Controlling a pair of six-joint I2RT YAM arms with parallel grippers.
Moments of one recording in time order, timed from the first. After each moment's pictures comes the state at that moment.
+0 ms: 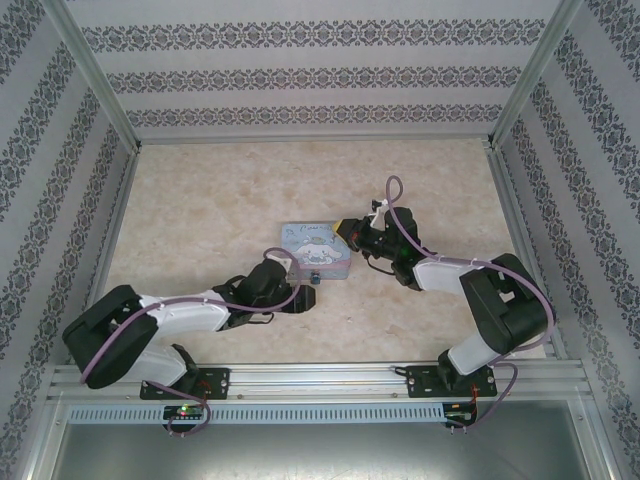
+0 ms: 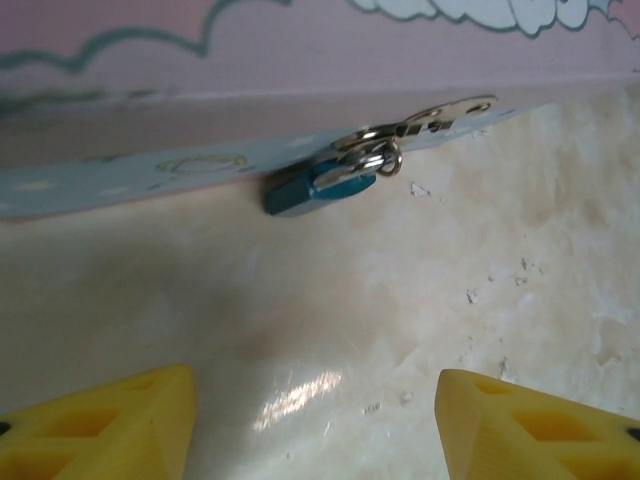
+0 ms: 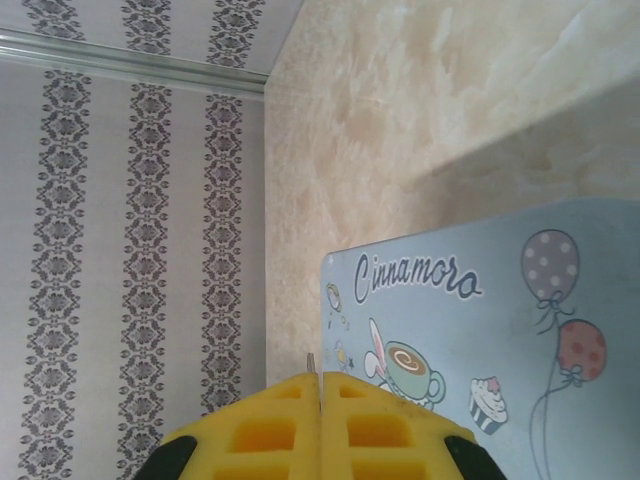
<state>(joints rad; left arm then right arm) -0.81 1.39 0.47 0.16 0.10 -0.75 0.43 1.57 0.60 0.63 -0.51 1.22</state>
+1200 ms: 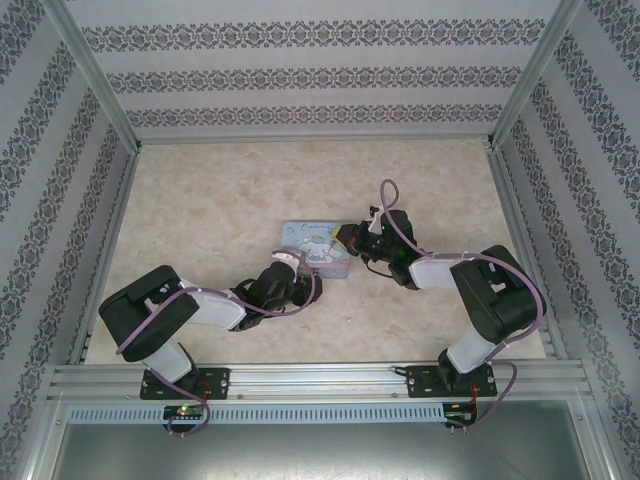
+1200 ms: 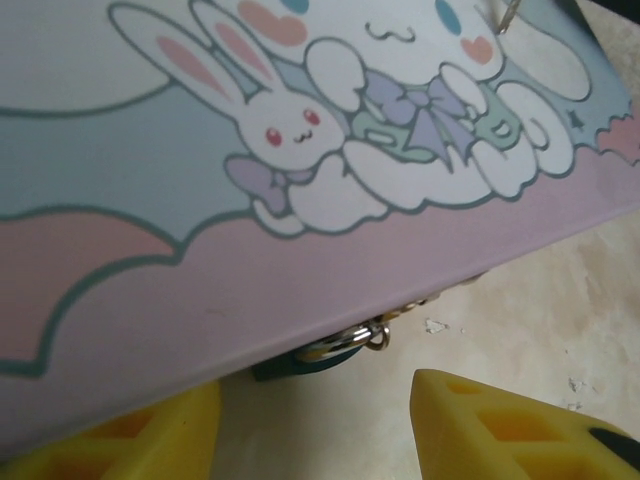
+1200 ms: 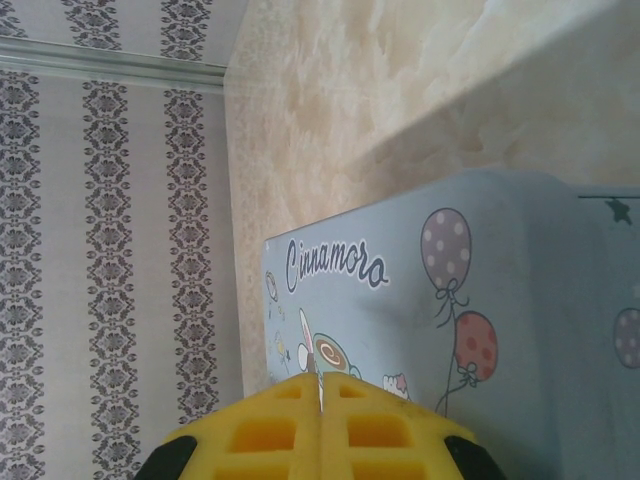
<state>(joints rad) -0.83 1.61 0.45 0.55 -0.06 -0.65 0.43 1.64 0.60 0.63 -0.51 1.22</state>
